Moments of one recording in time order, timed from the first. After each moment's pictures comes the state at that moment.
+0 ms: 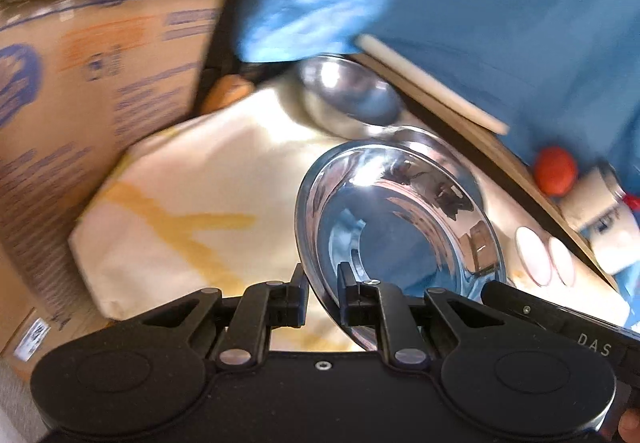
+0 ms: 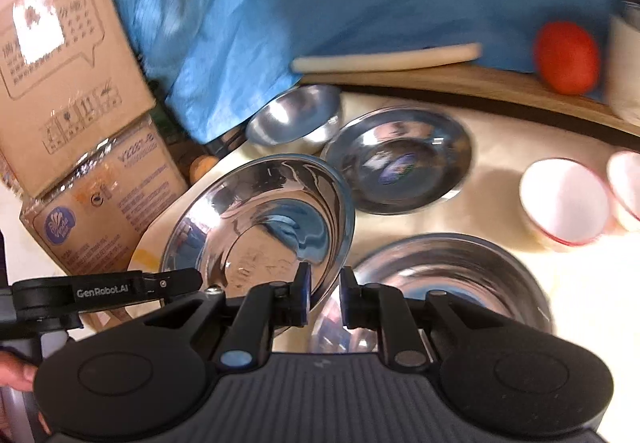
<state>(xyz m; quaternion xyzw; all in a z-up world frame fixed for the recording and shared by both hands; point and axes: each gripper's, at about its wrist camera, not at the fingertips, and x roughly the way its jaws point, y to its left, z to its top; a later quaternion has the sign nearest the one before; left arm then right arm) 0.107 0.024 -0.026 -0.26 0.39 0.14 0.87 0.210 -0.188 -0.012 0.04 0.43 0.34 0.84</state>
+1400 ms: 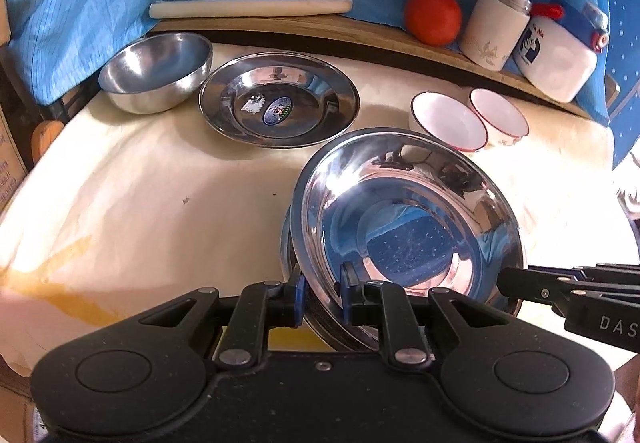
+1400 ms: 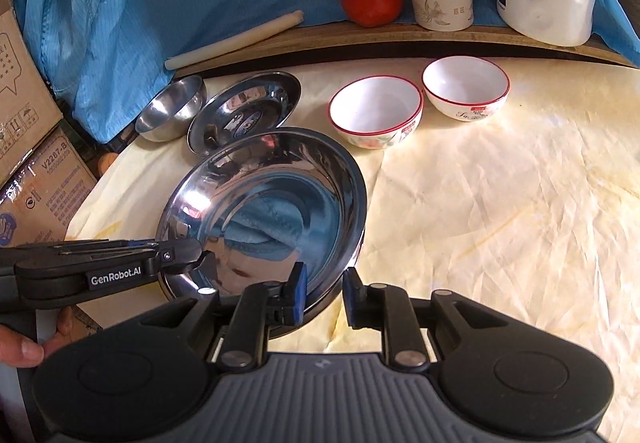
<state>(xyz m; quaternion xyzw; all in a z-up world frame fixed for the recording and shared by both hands) 0.156 -0.091 -0.047 -0.07 0.47 0.02 0.88 0.175 -0.275 -0.026 0.07 0.48 0.22 0.85</state>
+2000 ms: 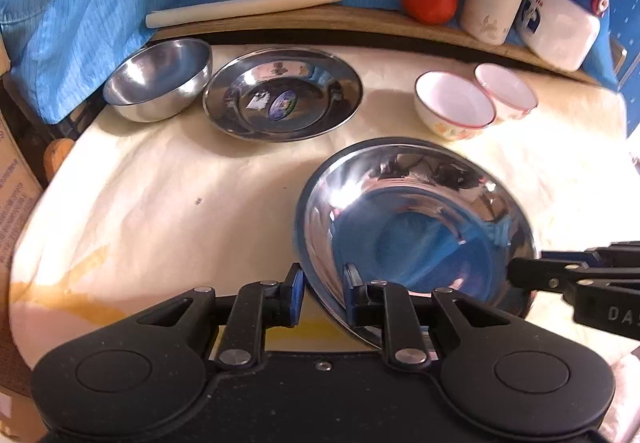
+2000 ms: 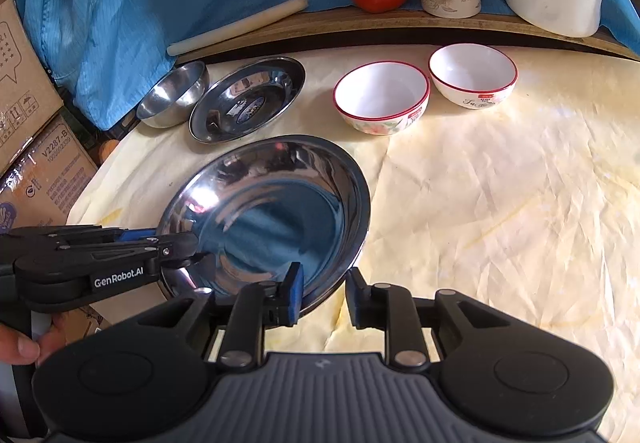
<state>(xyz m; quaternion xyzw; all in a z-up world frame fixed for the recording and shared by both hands) 0.156 -0.100 -0.048 -0.01 0.49 0.03 0.87 0.178 -0.272 -0.029 0.05 0.49 0.22 0.84</state>
